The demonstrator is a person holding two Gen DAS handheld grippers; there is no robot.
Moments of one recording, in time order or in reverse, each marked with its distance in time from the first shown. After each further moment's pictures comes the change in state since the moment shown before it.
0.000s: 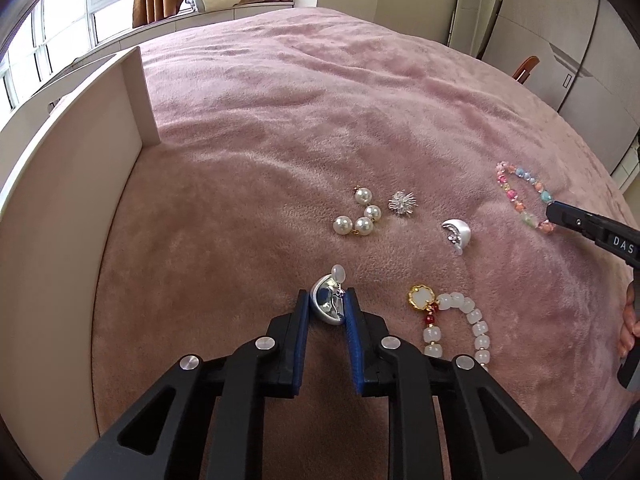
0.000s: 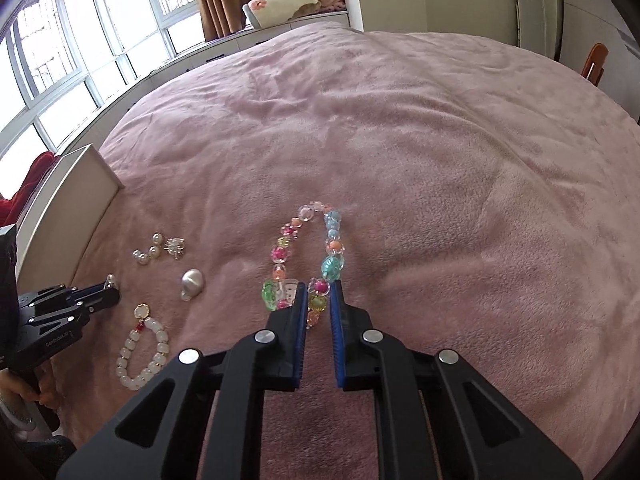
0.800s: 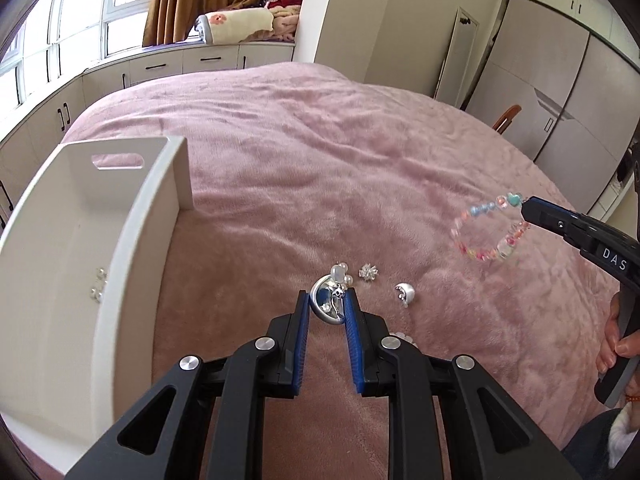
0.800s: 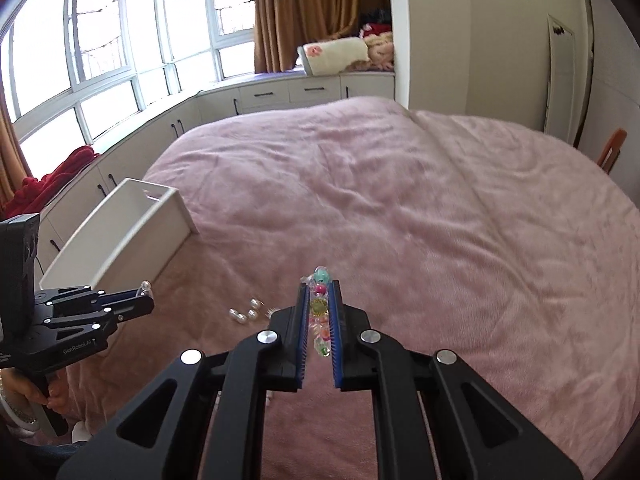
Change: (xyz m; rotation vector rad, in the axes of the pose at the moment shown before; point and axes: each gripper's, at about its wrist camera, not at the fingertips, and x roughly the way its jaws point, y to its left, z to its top) left arm -0.098 0.019 0.023 -0.056 -0.154 -0.080; right arm -0.089 0.099 0.053 -0.180 -0.176 0.027
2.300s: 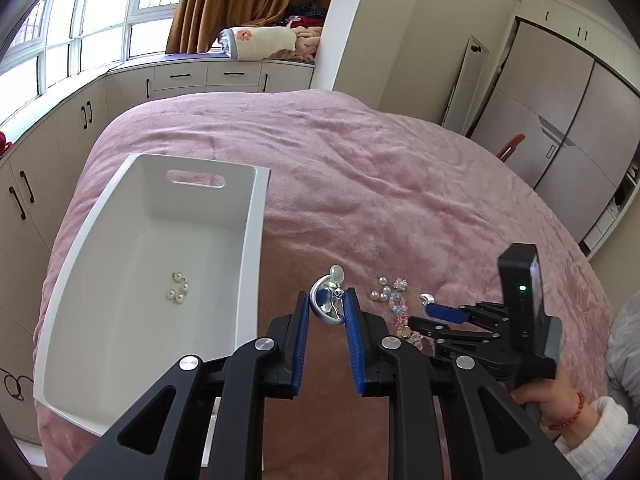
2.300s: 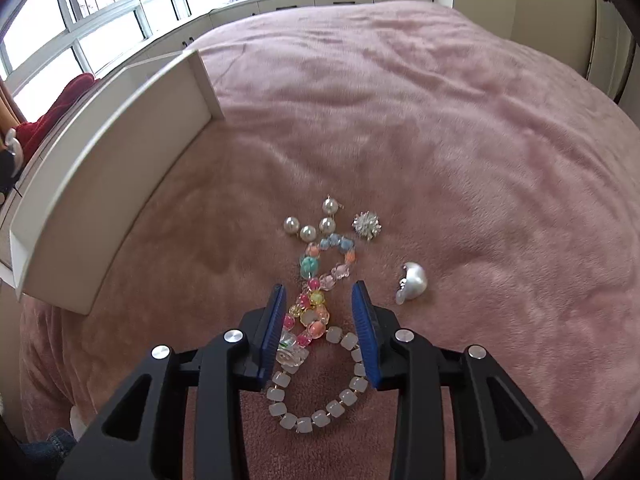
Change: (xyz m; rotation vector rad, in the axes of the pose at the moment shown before) left arm -0.075 0.062 -0.001 -0.043 -0.051 0.011; right arm 0.124 0.072 -0.064 -0.015 0.320 0.059
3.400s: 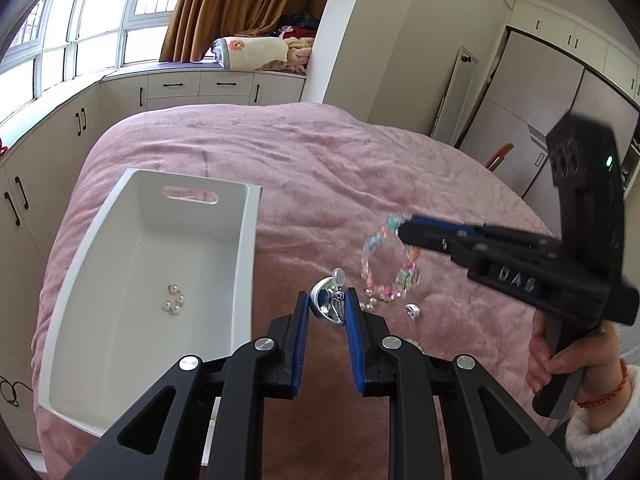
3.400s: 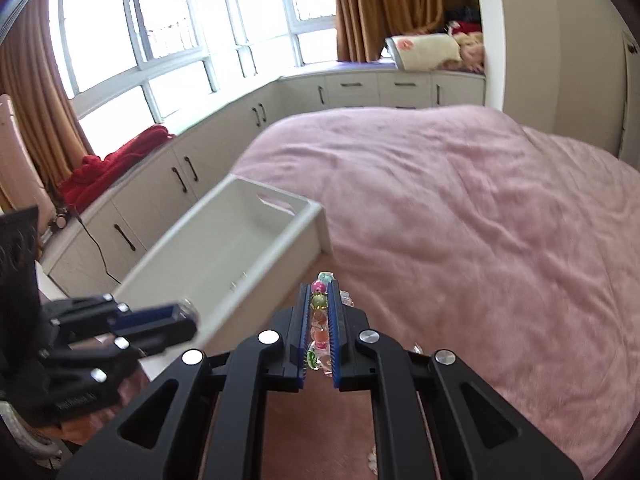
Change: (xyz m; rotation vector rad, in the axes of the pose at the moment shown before) left arm -0.021 0.002 0.008 -0.007 -0.047 -0.038; right arm -0.113 0.075 0.088 -0.120 -0.267 0.176
